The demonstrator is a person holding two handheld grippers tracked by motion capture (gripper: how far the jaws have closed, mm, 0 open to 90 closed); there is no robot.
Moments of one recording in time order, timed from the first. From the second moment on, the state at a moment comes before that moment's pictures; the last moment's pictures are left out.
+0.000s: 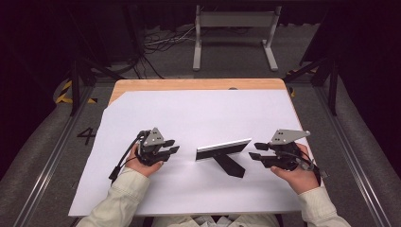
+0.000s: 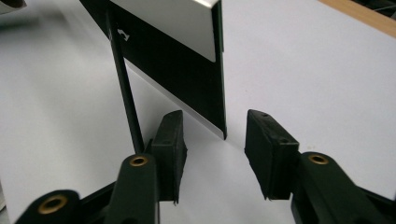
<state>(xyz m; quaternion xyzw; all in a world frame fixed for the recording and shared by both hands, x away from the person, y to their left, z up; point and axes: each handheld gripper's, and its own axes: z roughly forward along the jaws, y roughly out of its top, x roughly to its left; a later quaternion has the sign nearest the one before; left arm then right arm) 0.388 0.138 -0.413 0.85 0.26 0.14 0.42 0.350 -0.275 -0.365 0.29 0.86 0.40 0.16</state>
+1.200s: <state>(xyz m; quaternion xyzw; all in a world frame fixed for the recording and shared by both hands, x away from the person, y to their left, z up) 0.383 0.131 -0.416 0.86 0.26 0.14 0.41 0.366 -0.286 -0.368 0.31 0.86 0.37 0.18</state>
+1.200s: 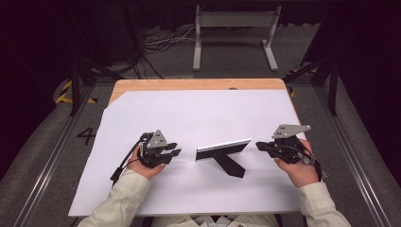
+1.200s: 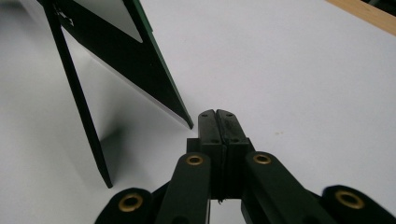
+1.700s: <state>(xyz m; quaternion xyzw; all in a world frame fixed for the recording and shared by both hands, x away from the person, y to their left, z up) 0.385 0.112 -0.423 0.86 0.27 0.12 0.41 0.367 -0.283 -0.369 0.31 0.86 0.36 0.18</state>
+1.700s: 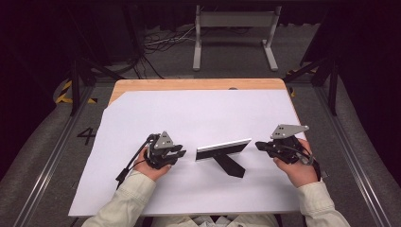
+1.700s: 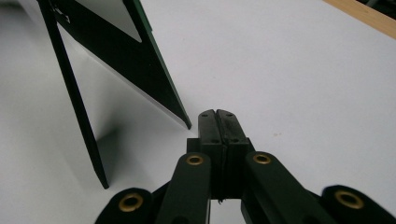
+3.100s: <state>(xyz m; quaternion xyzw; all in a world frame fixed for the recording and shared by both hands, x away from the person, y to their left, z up) 0.399 0.088 -0.449 0.86 0.29 0.03 0.43 0.369 -0.283 -0.371 0.30 0.87 0.37 0.16</state>
